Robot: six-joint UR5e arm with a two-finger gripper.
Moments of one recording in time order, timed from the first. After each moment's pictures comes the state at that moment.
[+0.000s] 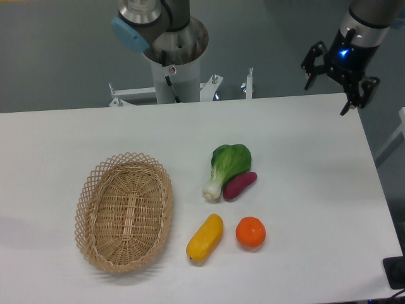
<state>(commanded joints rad) 2.90 -1.75 -1.43 -1.53 1.40 1.75</state>
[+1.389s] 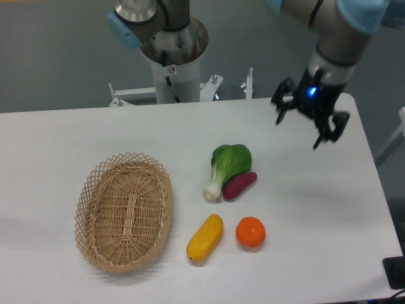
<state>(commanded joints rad) 2.63 -1.88 -1.49 -1.22 1.36 1.24</state>
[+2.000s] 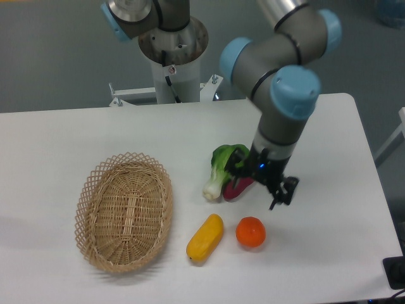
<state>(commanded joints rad) 2.49 -1.99 -1.64 -0.91 1.36 1.08</state>
